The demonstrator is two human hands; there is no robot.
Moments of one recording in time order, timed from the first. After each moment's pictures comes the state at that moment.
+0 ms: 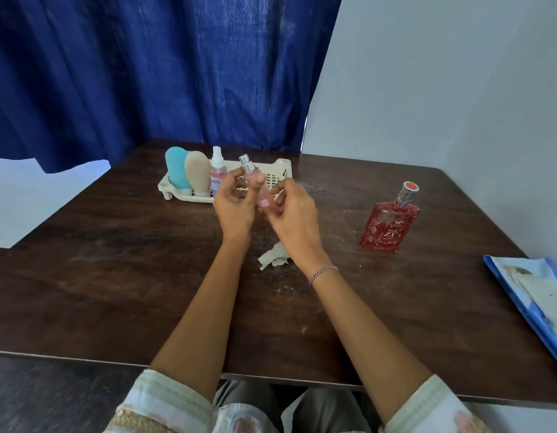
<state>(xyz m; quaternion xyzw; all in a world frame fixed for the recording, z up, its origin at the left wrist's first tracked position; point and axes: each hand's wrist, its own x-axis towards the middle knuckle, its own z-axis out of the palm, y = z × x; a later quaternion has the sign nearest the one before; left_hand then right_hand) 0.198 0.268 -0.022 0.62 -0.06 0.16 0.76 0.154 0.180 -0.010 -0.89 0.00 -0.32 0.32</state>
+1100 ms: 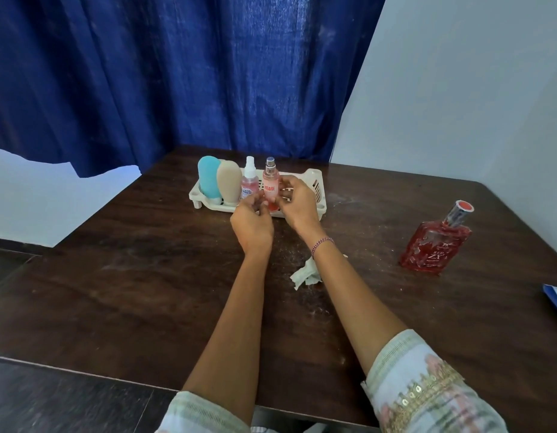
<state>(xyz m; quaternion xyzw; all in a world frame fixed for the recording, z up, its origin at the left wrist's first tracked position) 0.230 0.292 -0.022 0.77 0.09 0.17 0.61 0.258 0.209 -0.014 -0.85 0.01 -0.20 0.48</state>
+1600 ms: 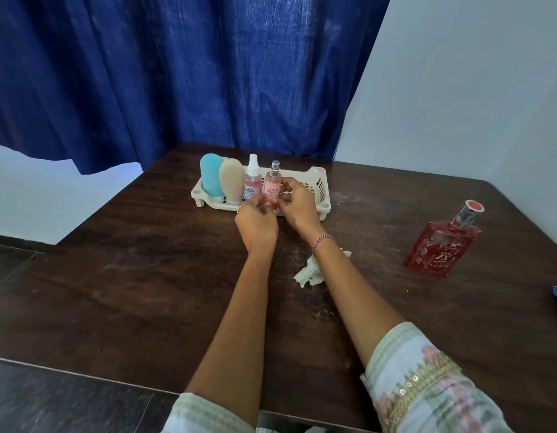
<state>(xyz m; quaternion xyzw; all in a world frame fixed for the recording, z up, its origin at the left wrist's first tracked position) 0.238 0.291 -0.028 0.78 0.09 0.16 0.59 0.267 0.211 -0.019 -0.87 0.00 -0.15 0.48</state>
